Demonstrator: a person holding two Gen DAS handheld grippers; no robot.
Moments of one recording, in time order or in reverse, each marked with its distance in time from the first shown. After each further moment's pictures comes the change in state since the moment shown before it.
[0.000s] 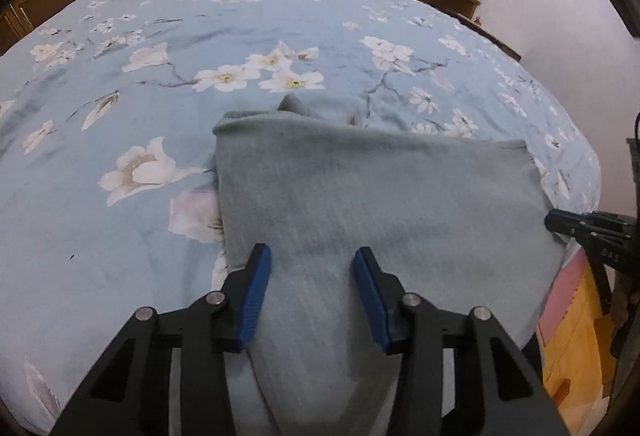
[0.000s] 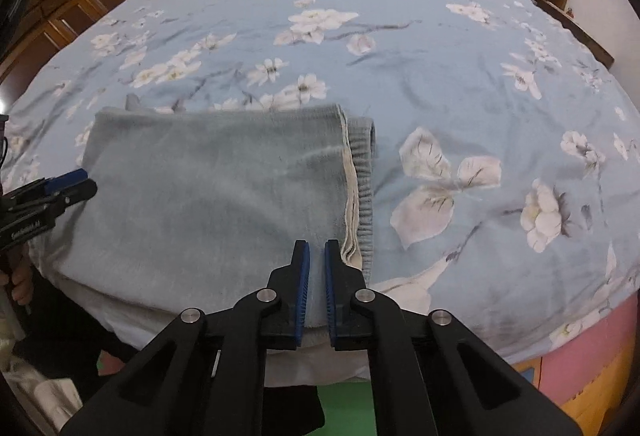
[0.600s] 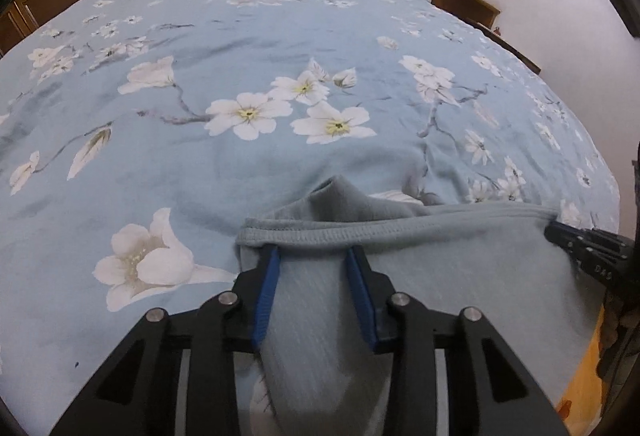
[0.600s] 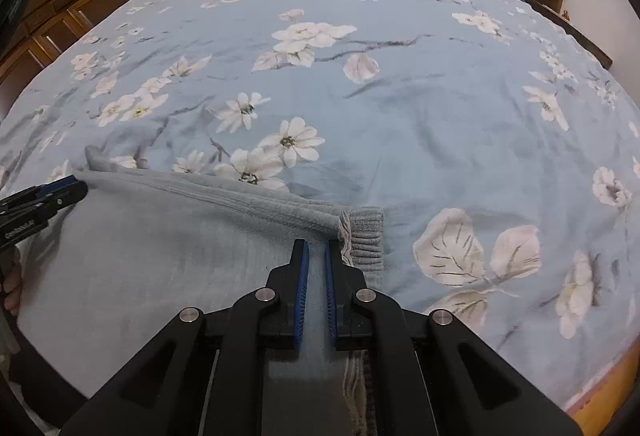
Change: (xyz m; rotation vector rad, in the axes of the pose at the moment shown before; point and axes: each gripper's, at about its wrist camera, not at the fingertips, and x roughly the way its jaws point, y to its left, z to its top) left arm 0.045 0.027 0.054 -0.034 -0.010 0.053; right arm 0.050 -0.005 0.045 0.025 -0.040 -0.014
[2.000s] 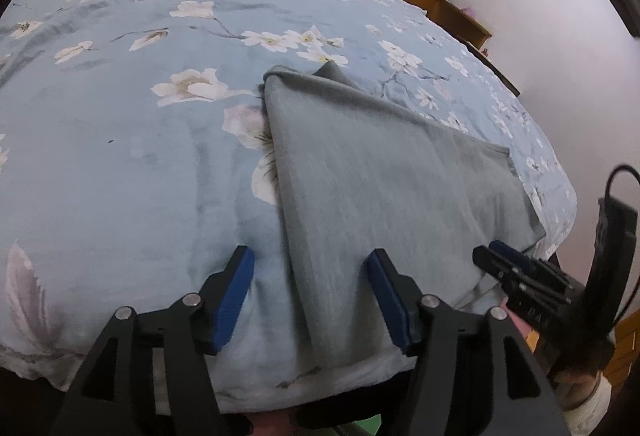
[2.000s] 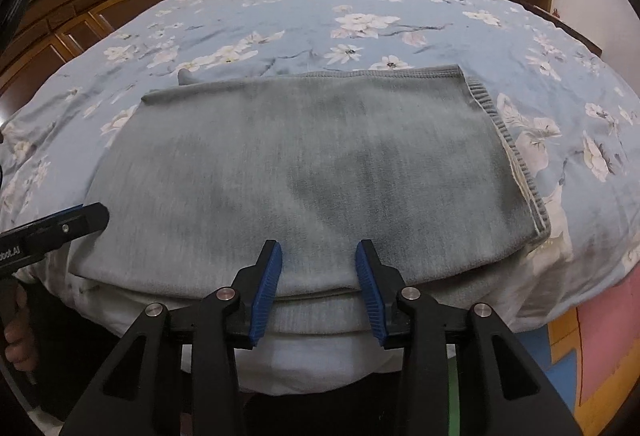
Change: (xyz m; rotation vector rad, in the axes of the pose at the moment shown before) left arm -0.075 0.010 -0.102 -0.148 0.022 -0.139; right arm -0.030 0.095 -0.098 0.034 -0.082 0.016
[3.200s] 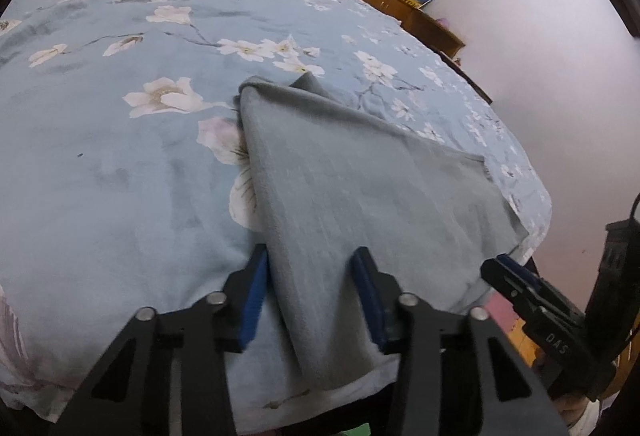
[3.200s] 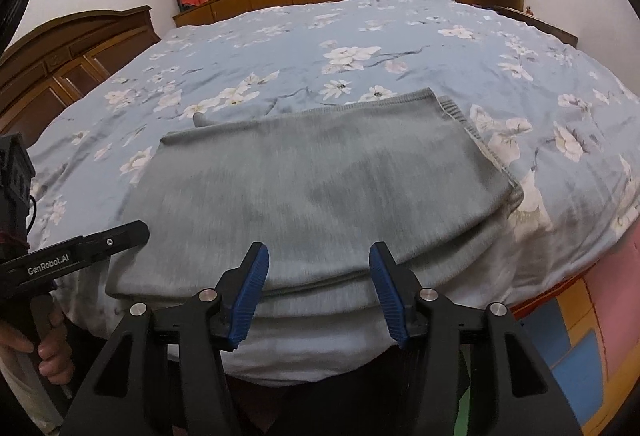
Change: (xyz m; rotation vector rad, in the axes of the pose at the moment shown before) left arm 0.004 0.006 0.003 0.006 -0.037 -0.121; right arm -0.038 0.007 -0.010 0.105 -0.114 0.000
